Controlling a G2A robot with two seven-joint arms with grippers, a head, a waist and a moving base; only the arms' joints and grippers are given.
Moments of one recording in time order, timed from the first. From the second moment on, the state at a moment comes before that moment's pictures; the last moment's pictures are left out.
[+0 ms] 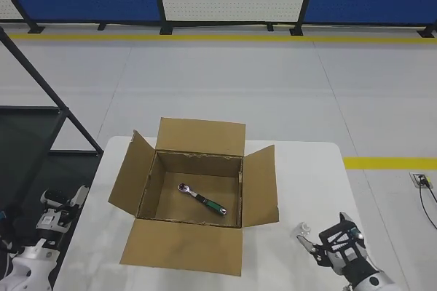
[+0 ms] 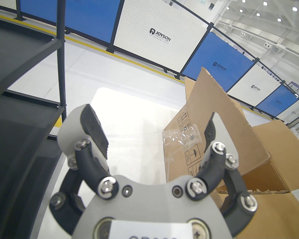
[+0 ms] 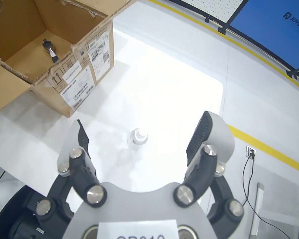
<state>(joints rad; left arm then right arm) 1.49 -1.11 -1.90 -1.72 0.62 -0.33 -0.05 -1.73 -1.30 1.70 -2.35 -1.39 -0.34 0.60</state>
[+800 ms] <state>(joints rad) 1.49 -1.11 -1.90 -1.72 0.62 -0.33 -0.05 -1.29 -1.26 1.59 -2.00 -1.13 -0.41 1.19</state>
